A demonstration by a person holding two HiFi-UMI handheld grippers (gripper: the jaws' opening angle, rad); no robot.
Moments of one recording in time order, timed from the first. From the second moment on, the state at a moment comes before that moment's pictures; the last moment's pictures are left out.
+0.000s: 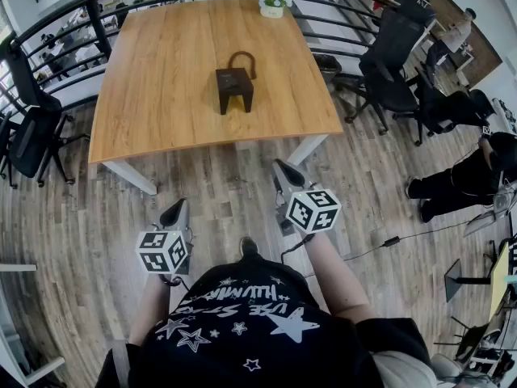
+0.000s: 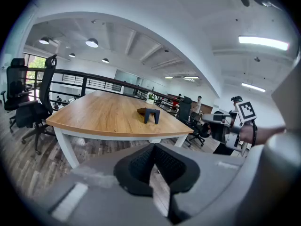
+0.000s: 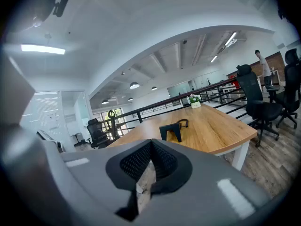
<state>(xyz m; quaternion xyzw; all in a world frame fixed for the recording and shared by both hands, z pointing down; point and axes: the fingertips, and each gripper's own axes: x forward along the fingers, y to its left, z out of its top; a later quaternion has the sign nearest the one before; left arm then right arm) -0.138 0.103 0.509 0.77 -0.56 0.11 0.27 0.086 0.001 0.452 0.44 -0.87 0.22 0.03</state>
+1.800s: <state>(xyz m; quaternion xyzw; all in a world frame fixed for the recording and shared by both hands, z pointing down) -0.081 0.013 0.536 0.71 -0.62 0.11 0.31 0.139 -0.121 0.504 0.39 -0.88 0.28 0.02</state>
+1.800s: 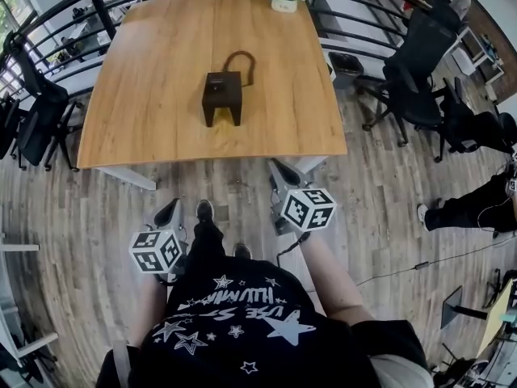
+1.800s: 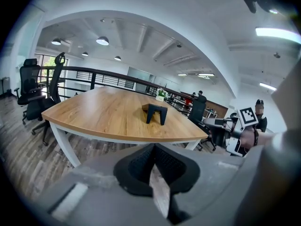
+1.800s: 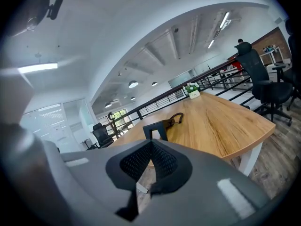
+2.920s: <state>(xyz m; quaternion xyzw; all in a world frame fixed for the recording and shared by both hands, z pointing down) -0.193 -0.185 0.538 0.76 -0.56 0.12 0.30 -0.009 -0.243 0.544 0.39 -0.79 0.46 -0.03</state>
